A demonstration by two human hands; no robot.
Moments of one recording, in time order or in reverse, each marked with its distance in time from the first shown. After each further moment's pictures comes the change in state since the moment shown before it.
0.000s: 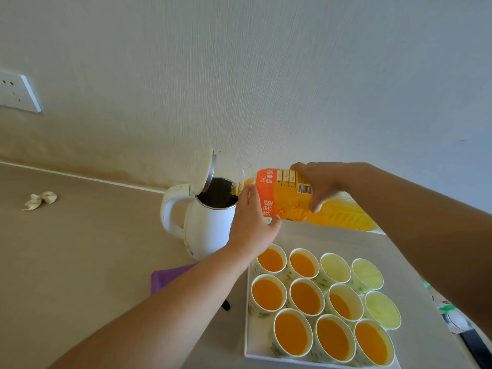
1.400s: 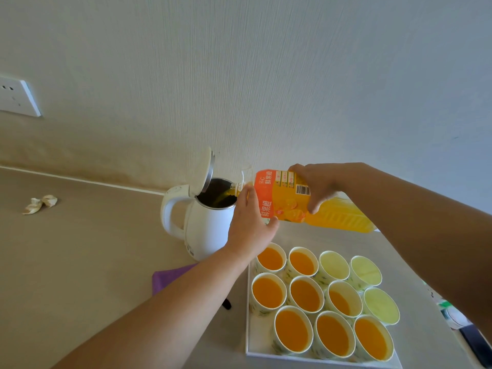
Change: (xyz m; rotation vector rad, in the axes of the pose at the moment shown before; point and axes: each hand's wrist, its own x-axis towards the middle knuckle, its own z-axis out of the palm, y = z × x) left_hand 0.001 -0.009 0.005 0.002 0.017 0.029; right_hand -0.002 0.000 0.004 0.024 -0.024 0.010
